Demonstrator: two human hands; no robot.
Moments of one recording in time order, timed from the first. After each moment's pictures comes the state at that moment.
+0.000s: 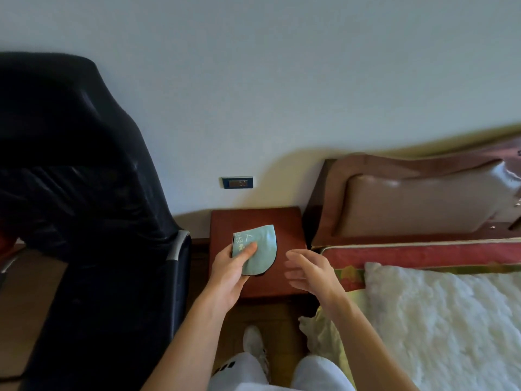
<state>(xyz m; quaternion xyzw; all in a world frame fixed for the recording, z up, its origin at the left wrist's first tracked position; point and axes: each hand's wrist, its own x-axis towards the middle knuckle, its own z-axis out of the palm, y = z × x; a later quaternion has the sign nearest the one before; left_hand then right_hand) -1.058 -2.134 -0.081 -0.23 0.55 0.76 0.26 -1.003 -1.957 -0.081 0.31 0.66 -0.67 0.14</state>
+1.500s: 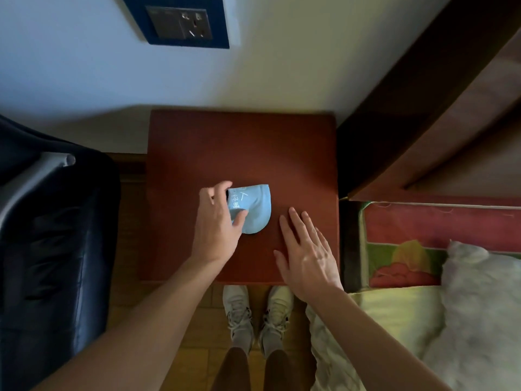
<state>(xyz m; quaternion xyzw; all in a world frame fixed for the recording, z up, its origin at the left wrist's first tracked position) -1.182 -2.076 -0.492 0.01 0.95 0.29 0.10 -1.091 -1.903 -0.502 0.02 0.97 -0.18 0.19</state>
